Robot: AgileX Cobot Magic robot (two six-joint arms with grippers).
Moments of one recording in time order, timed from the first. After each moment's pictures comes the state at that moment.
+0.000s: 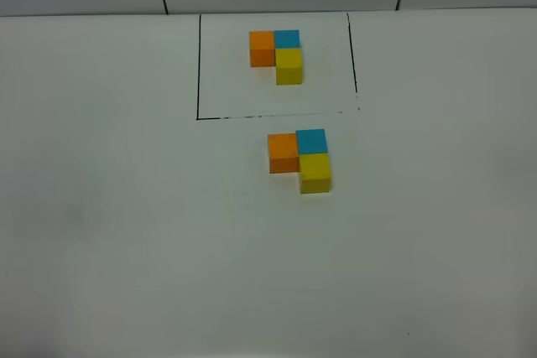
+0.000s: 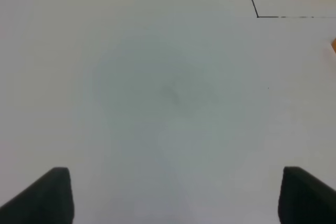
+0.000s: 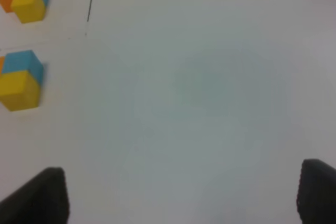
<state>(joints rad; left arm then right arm) -0.01 0.00 -0.50 -0.02 1.07 -0.03 -0.03 0.01 -0.50 0.03 1.06 0.05</state>
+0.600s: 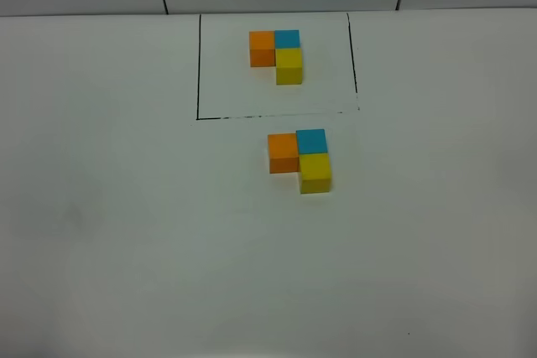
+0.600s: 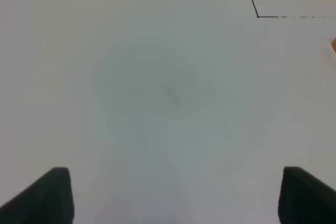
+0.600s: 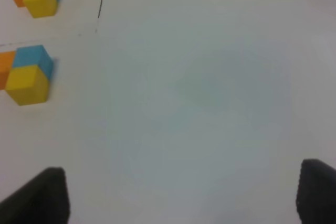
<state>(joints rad) -0.01 0.00 -0.50 -0.02 1.07 -0.03 -0.02 0.01 -0.50 0.03 1.06 0.05</state>
